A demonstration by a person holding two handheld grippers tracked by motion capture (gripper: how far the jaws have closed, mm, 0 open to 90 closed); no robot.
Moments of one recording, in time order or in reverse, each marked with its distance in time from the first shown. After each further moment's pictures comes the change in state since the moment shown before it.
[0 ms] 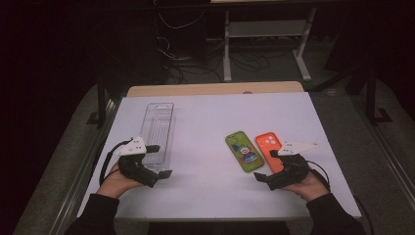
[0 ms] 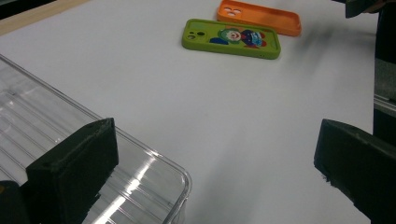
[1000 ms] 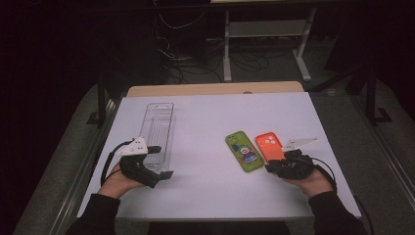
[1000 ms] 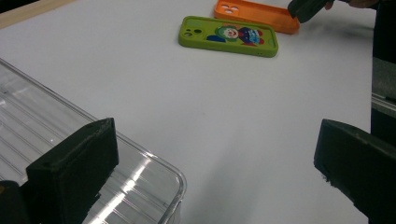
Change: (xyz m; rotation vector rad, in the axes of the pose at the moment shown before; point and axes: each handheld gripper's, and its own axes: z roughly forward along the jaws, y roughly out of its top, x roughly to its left) left arm -0.001 -0.001 0.003 0.008 -0.009 -0.009; right arm -0.023 -0.009 0.000 0.180 -0.049 0.115
